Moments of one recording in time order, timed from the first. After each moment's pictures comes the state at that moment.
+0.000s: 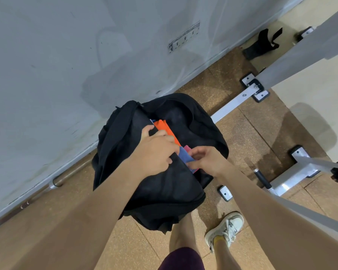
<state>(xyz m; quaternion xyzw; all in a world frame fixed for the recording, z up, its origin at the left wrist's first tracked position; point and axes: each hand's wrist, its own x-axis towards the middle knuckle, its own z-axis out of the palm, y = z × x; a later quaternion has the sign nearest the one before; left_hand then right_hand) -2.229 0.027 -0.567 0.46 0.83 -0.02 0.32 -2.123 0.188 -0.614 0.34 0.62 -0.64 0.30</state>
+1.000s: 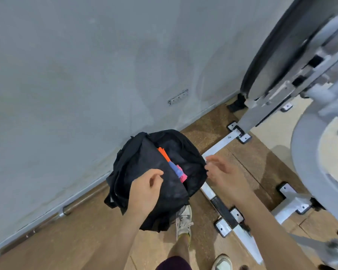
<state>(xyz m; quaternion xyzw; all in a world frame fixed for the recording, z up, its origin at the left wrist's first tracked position) -2.098 0.004 -0.450 0.00 0.91 0.37 0.21 -2.034 0.218 -0.418 0.33 0.74 -0.58 0.10</state>
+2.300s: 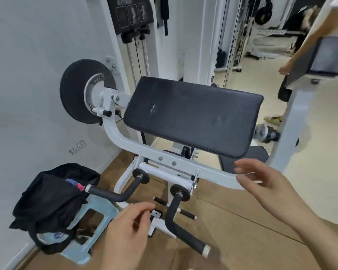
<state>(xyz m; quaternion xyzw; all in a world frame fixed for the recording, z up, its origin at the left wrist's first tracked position) -1.520 0.113 -0.224 0.35 0.82 0.44 0.09 -1.322 0.333 -0.174 0.38 0.76 -0.46 -0.25</state>
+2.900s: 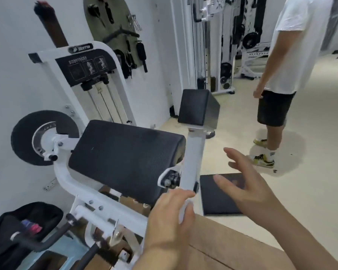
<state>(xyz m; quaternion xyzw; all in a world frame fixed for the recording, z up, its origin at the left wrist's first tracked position) -1.241 0.478 -0.166 0.49 0.77 0.41 0.01 -1.110 0.622 -0.143 0.30 0.76 -0.48 -0.33</state>
